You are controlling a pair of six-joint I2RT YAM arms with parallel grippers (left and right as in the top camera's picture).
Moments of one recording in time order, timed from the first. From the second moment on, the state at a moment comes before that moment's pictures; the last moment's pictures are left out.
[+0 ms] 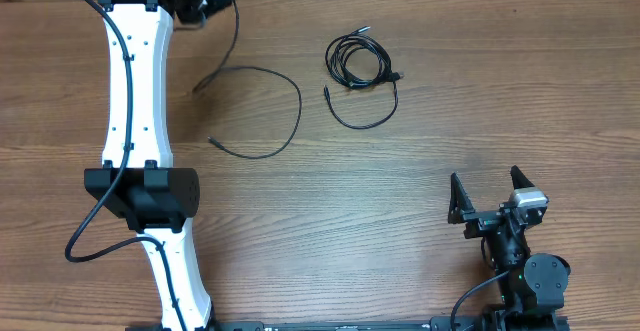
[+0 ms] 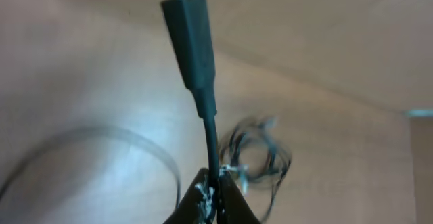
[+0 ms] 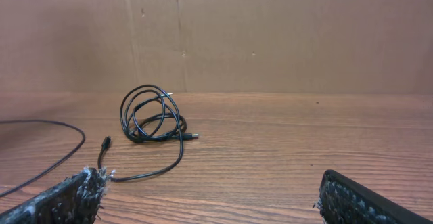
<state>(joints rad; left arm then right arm) -0.03 2.24 2.59 -1.16 0.33 -0.44 0.01 0.01 0.02 -0.03 -0.12 0.04</state>
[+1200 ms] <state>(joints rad) 0.47 2.41 2.62 -1.08 0.18 -0.14 0.01 0.01 0.02 -0.03 -0.12 0.04</state>
